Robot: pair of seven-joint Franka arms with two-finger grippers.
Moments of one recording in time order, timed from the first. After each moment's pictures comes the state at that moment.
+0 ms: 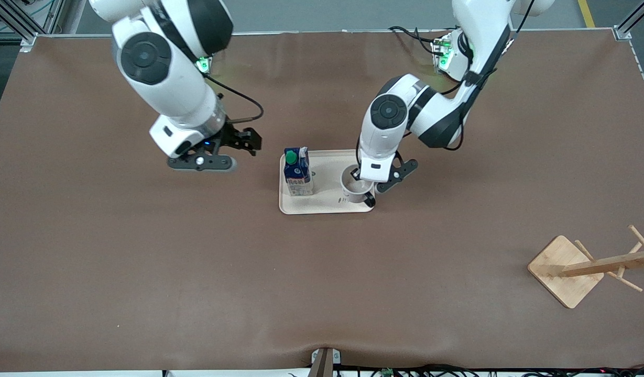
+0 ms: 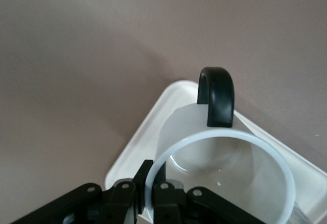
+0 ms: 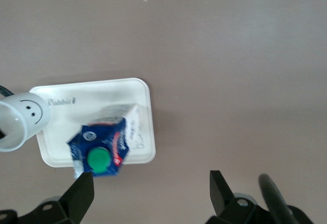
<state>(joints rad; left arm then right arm) -0.46 0.37 -0.22 -1.85 0.06 2.18 -1.30 0.55 0.23 0.00 -1.58 0.12 1.78 0.56</state>
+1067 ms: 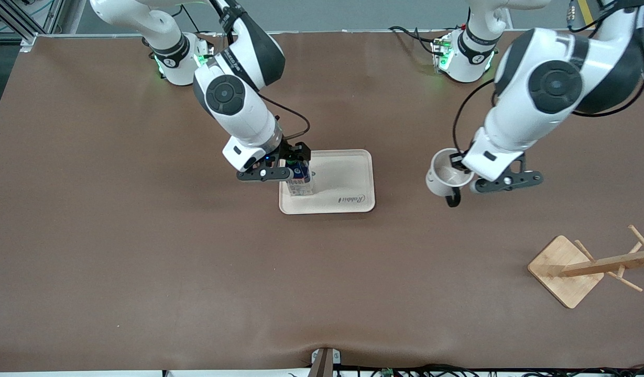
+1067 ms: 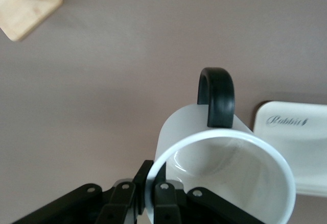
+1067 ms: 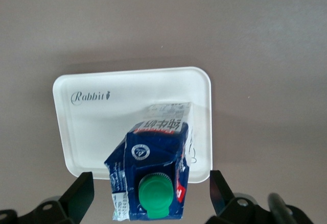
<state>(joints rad) -0.11 0.13 -0.21 -1.72 0.06 1.75 -0.39 0.67 0.32 0.00 -1.75 0.22 2.11 0.58</state>
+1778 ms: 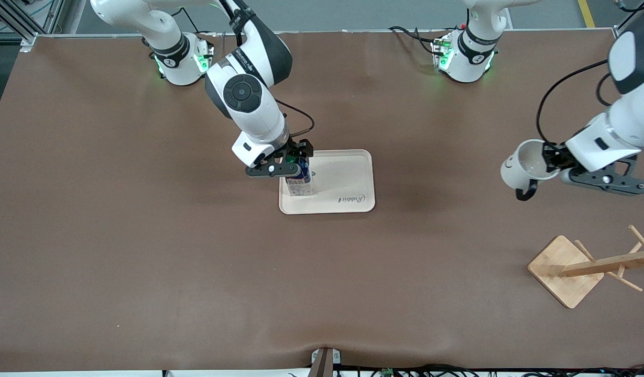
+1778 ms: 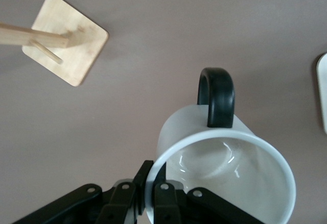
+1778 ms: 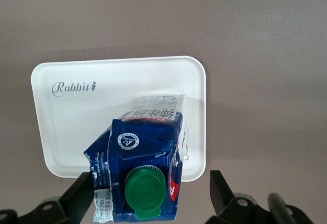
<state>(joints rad) 0.17 0.08 -0.20 -1.69 0.07 1.70 0.26 0.70 0.33 -0.01 -1.79 0.17 2.14 0.61</state>
